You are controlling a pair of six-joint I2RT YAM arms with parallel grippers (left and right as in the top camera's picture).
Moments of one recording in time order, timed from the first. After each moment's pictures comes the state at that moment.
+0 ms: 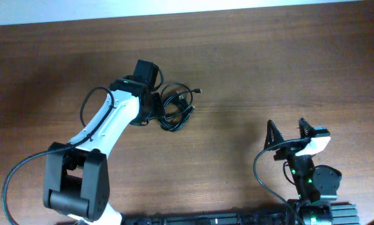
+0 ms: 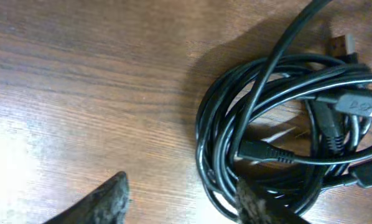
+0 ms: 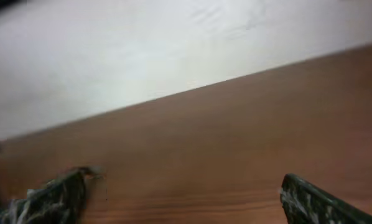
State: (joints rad) left arm -0.32 1.78 1.24 -0.84 -0.02 -0.56; right arm -0.11 0.01 0.01 -0.05 -0.23 0.34
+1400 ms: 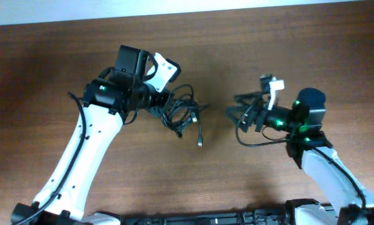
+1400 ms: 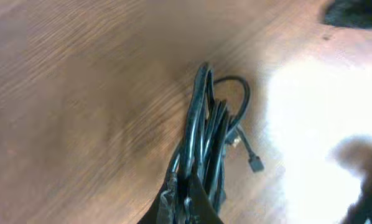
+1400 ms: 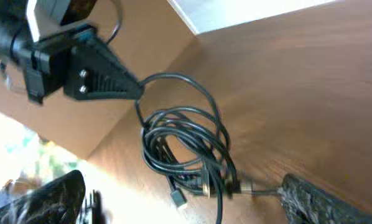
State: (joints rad) left arm -0.35 1.51 1.40 -0.94 0.35 0.29; right arm 0.02 1.28 0.49 0.52 -1.10 0.41
